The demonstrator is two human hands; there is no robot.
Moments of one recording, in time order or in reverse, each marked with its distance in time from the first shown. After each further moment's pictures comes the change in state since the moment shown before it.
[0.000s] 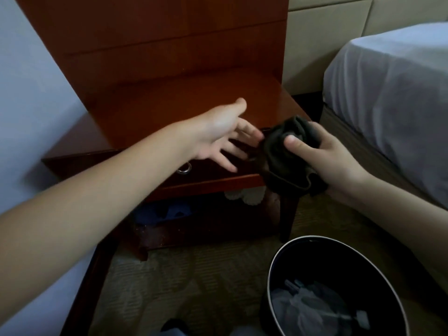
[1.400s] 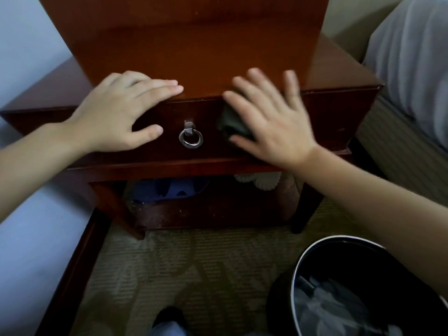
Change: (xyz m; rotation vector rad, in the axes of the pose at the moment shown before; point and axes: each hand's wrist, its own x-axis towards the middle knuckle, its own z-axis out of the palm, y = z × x) left_hand 0.013 -0.146 -0.152 1.446 0.568 0.761; right_hand 0.096 0.089 0.070 -1.525 0.129 -1.265
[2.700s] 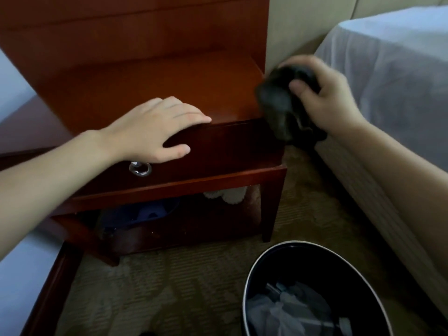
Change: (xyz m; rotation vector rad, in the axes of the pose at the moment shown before) left_hand 0.105 0.080 -0.022 -0.115 -0.097 0.229; right_hand -0.028 0.147 -0.079 0.763 -0.023 0.573
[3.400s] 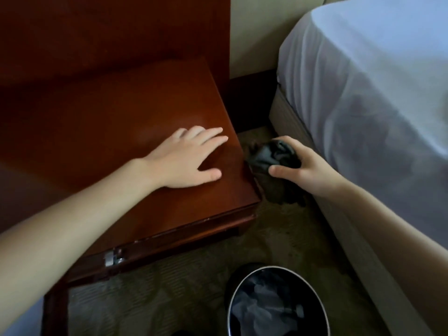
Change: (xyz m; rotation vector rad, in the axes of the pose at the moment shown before) left_hand 0.162 -0.035 -0.005 -0.319 -0.439 -0.064; right_hand 0.047 0.032 -0.038 0.300 -0.459 0.844
